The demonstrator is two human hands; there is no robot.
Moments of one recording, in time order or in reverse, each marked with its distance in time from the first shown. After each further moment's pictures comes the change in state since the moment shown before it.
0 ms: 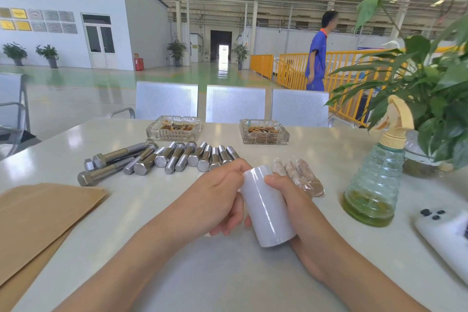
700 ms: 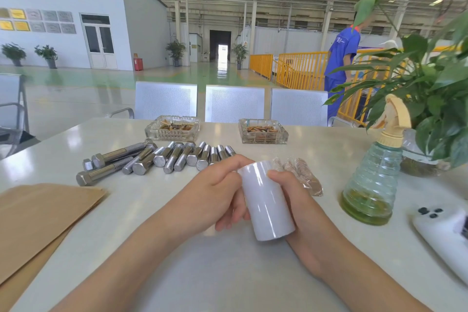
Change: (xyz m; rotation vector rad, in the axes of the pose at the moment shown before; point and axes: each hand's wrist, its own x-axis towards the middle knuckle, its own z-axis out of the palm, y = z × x) left_hand 0.003 -0.001 -0.001 -0.052 0.023 0.041; right_hand -0.011 -0.007 0.002 0.076 -0.006 0.064
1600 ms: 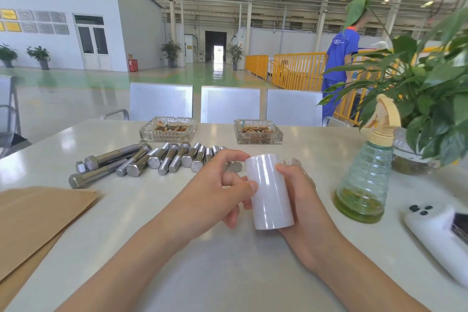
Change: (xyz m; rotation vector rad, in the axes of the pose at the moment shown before) left_hand 0.005 -0.005 0.007 -0.133 0.051 -0.007; right_hand 0.001 -0.003 -0.006 0.112 0.028 -0.133
